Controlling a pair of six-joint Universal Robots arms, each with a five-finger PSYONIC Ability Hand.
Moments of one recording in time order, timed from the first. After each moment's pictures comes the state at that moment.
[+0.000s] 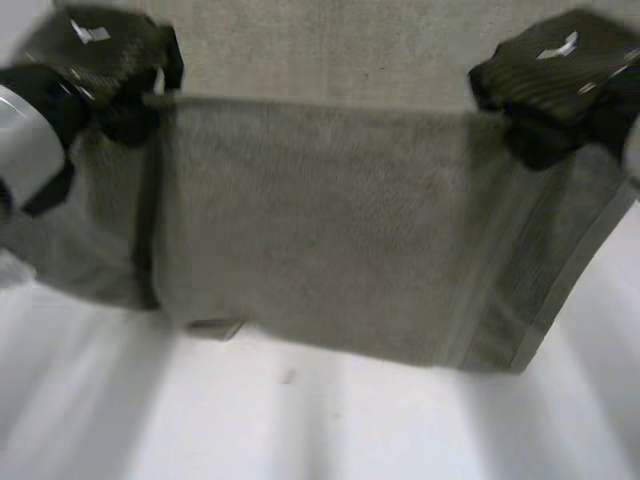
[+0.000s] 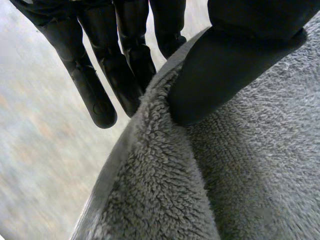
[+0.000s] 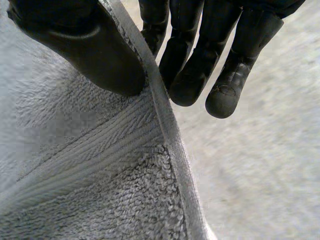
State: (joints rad) left arm 4.33 -1.60 -1.27 2.88 -1.44 3.44; right arm 1.98 -1.49 1.09 0.56 1.41 2.53; left_hand 1.20 1.22 1.22 1.22 1.04; right_hand 1.32 1.31 1.33 1.34 1.18
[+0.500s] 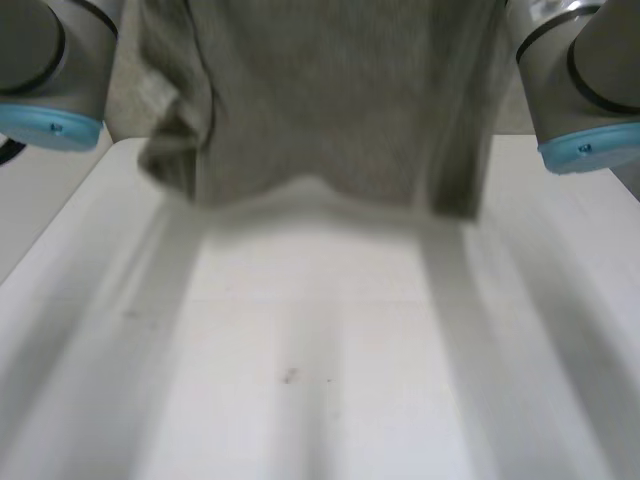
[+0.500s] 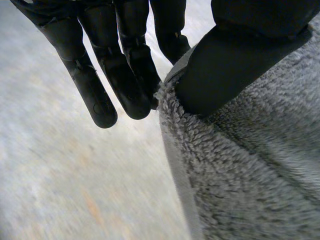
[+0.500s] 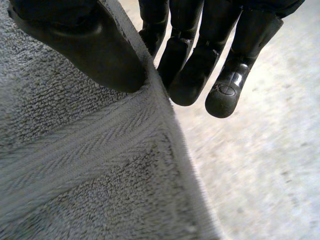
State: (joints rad) left arm 4.34 -2.11 -0.62 3.40 -1.52 3.40; right arm 2.01 -1.01 0.65 -0.23 1.53 2.50; left_hand 1.20 1.22 1.22 1.22 1.04; right_hand 1.32 1.31 1.33 1.34 1.19
